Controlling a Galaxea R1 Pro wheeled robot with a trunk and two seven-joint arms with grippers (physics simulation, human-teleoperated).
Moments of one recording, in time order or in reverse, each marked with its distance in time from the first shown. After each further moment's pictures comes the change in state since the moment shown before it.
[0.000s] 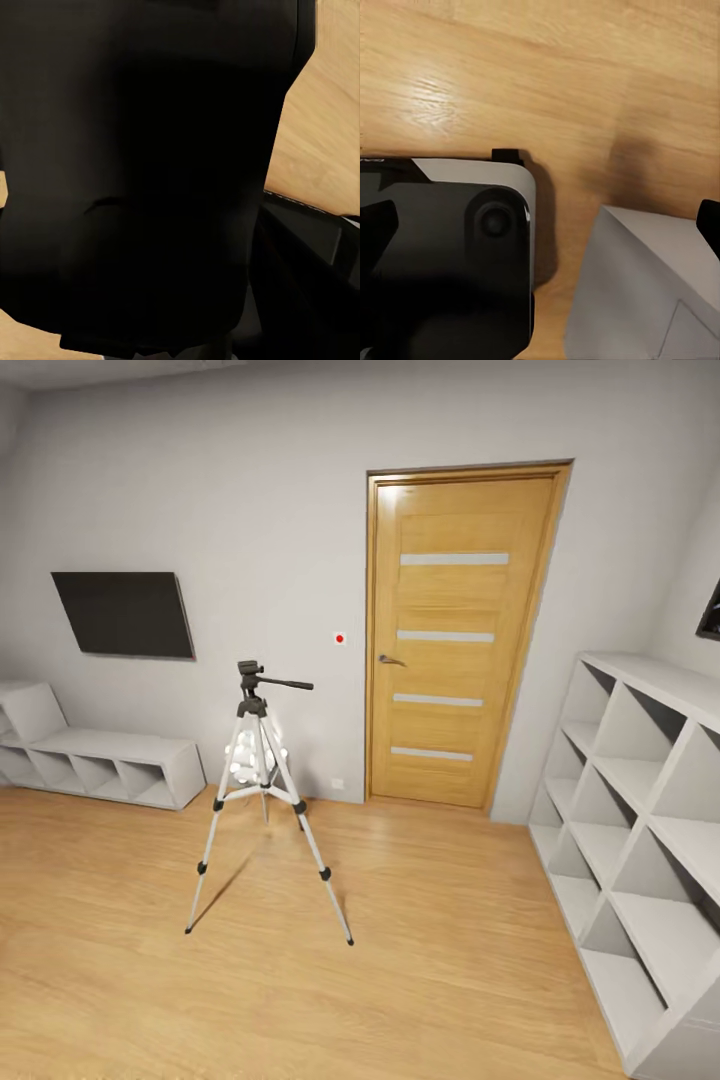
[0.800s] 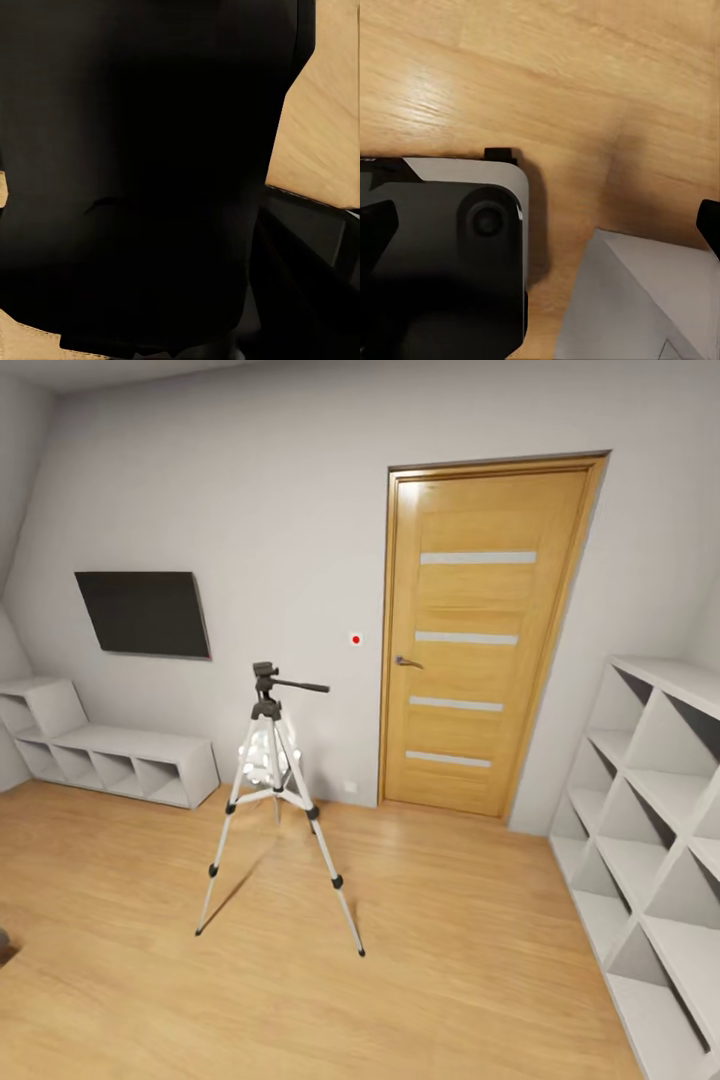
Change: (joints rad) left arm 0.000 -0.003 0.000 0.000 -0.022 0.005 0.005; right arm 0.000 -0.006 0.000 -0.001 0.001 0.003 -0.010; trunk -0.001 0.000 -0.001
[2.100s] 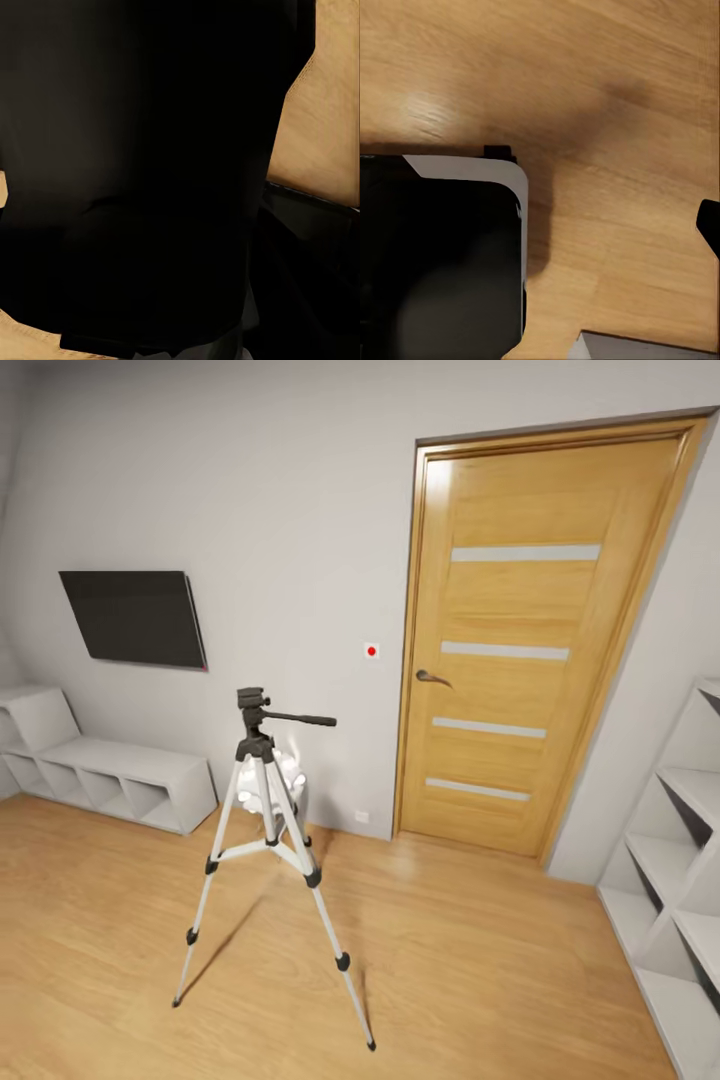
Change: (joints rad) left arm 0.000 0.000 0.000 0.000 -0.016 -0.001 0.009; right arm 0.000 -0.002 0.002 -0.001 0.004 0.007 0.003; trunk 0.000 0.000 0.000
